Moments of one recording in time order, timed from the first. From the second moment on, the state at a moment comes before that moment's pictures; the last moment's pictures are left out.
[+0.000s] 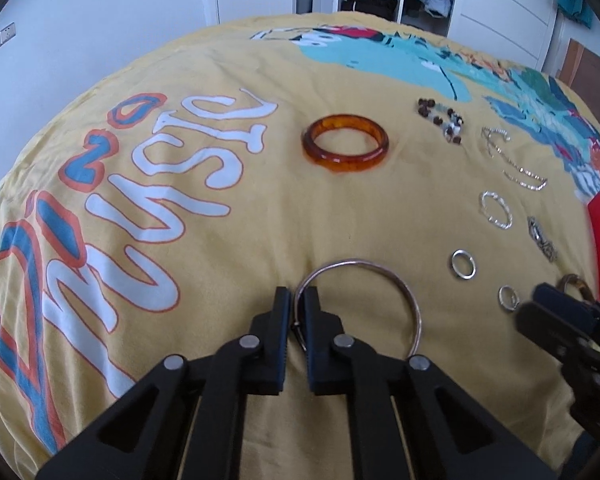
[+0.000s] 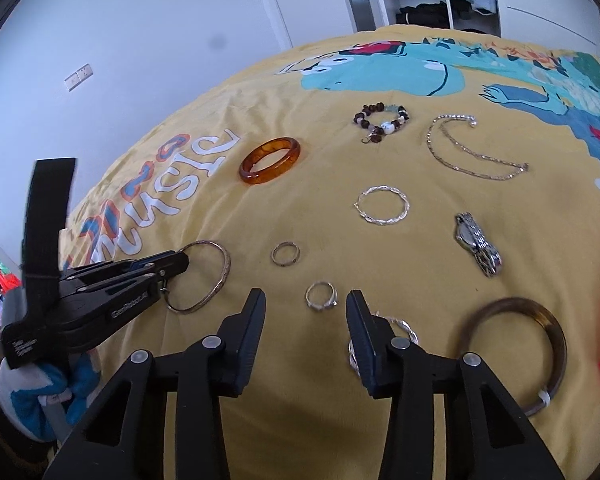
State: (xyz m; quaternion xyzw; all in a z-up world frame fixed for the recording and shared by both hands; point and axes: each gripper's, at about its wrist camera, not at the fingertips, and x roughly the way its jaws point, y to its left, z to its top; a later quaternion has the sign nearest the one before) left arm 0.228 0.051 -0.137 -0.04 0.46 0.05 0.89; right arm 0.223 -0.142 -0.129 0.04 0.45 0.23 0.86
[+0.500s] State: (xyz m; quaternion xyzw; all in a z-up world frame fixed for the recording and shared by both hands) left arm 0.220 0.056 -0.122 -0.07 0.44 0.04 0.89; right arm 0.232 -0.122 -0.142 0.00 0.46 0.22 0.86
